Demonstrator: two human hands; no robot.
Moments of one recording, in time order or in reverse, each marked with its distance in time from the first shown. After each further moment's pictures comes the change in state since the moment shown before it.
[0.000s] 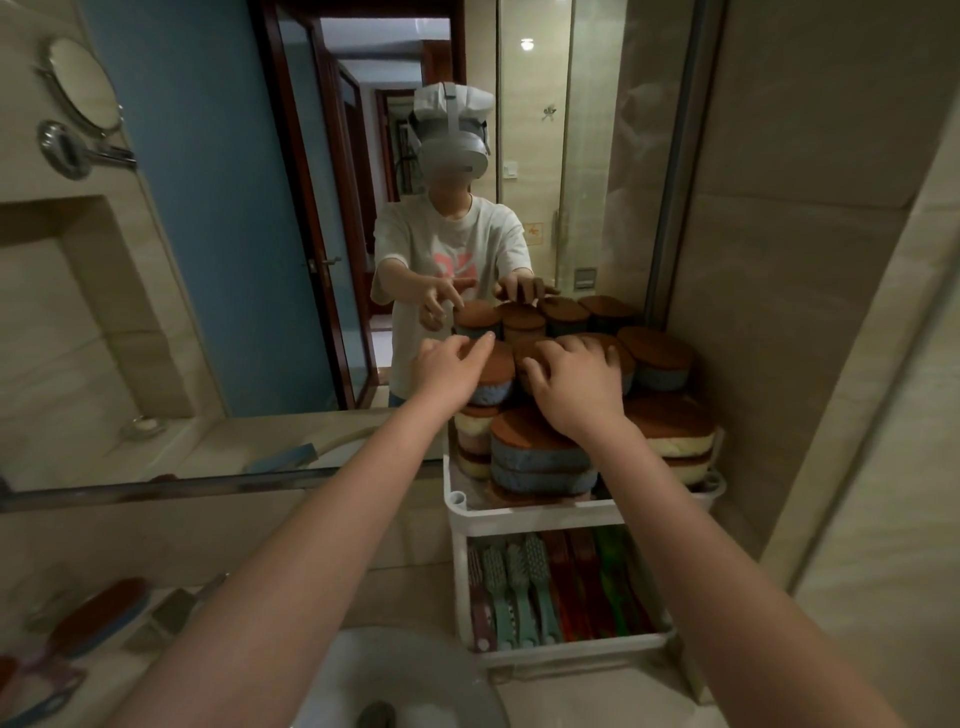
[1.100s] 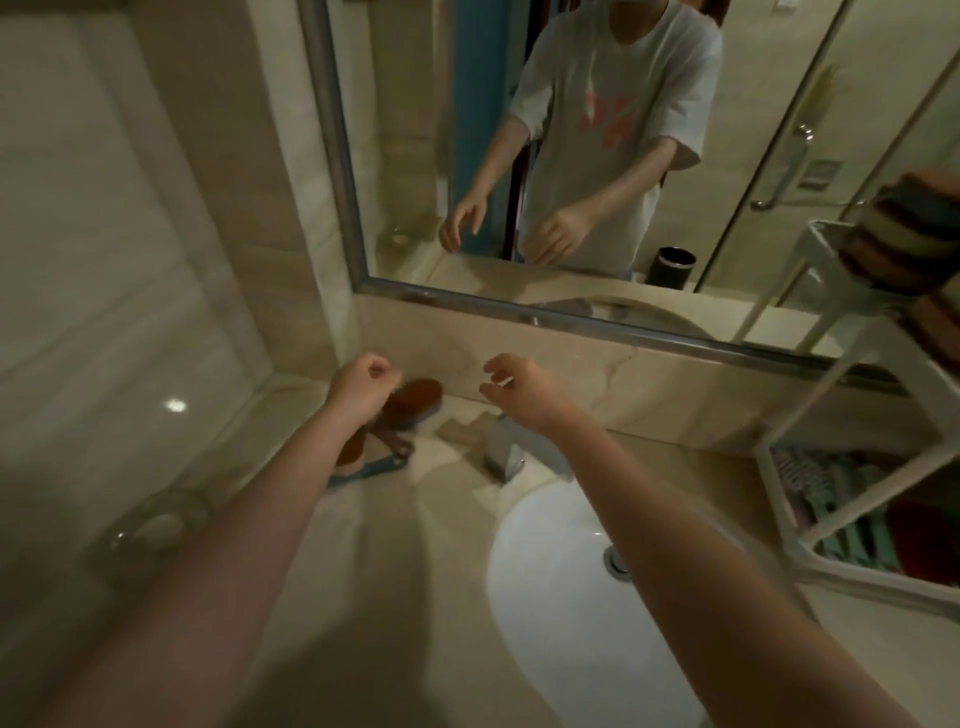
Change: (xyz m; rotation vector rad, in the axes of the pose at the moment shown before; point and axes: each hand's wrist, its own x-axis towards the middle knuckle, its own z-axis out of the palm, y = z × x) left_hand -0.108 -0.491 -0.301 -0.050 0.115 -0.523; right_hand -0.120 -0.424 0.253 0.457 -0.717 -0.180
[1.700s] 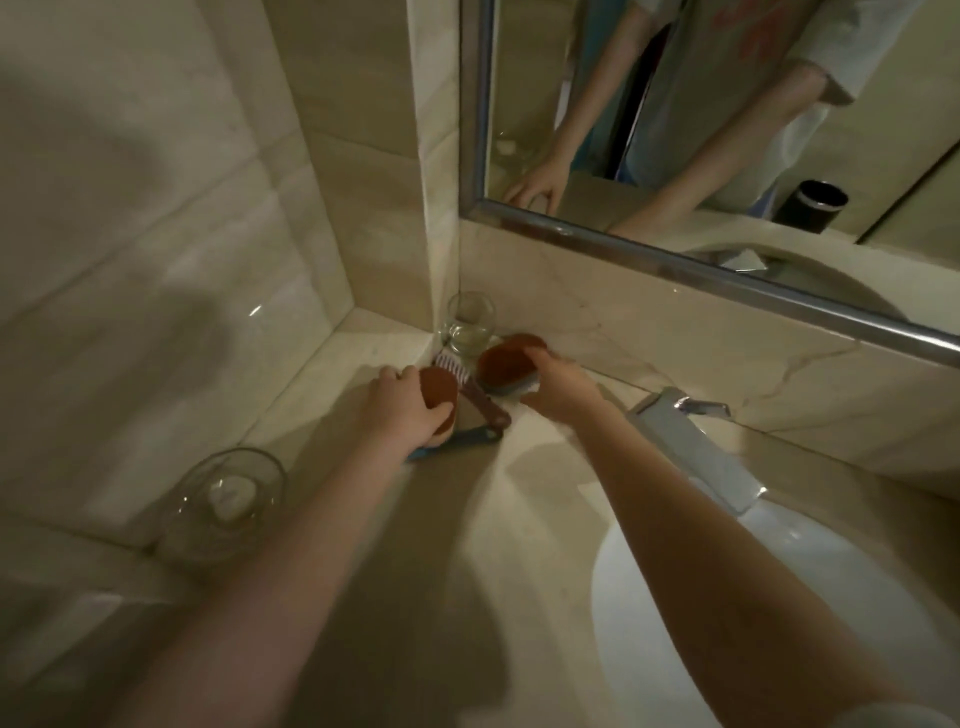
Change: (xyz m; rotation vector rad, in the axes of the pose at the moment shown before) left_hand 0.048 -0.128 0.004 0.573 -0.009 -0.117; right_hand 0.132 0.018 0.144 -0.323 -0.274 0.035
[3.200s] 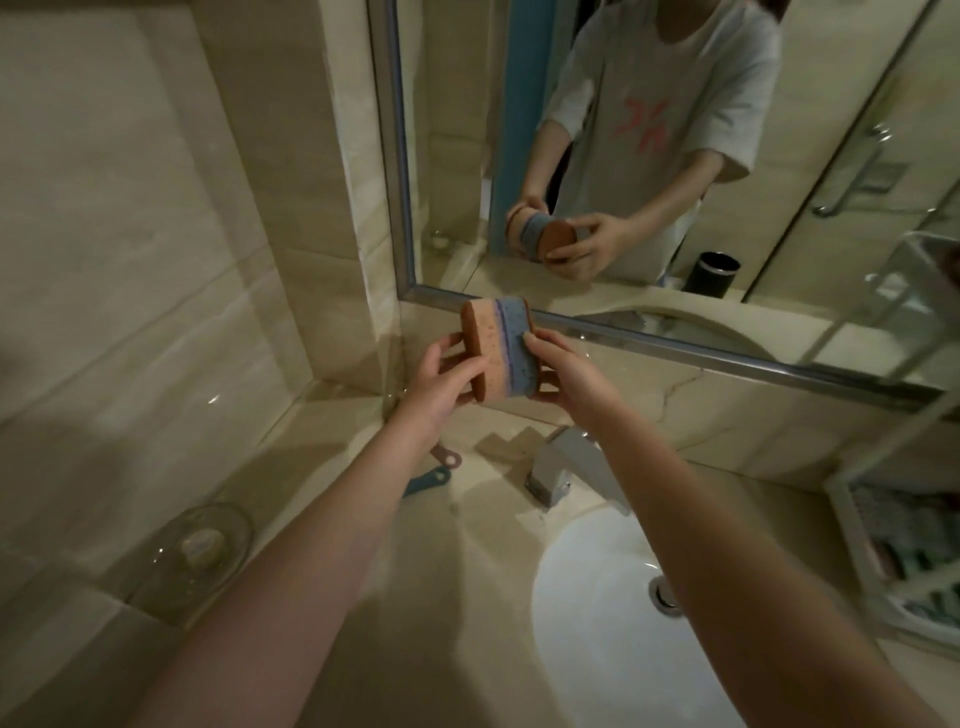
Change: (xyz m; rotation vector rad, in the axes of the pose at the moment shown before) left_hand -0.063 0.129 -0.073 -1.384 -0.248 0.148; right_hand -0.113 0.018 -0.113 1.189 0.131 -0.086
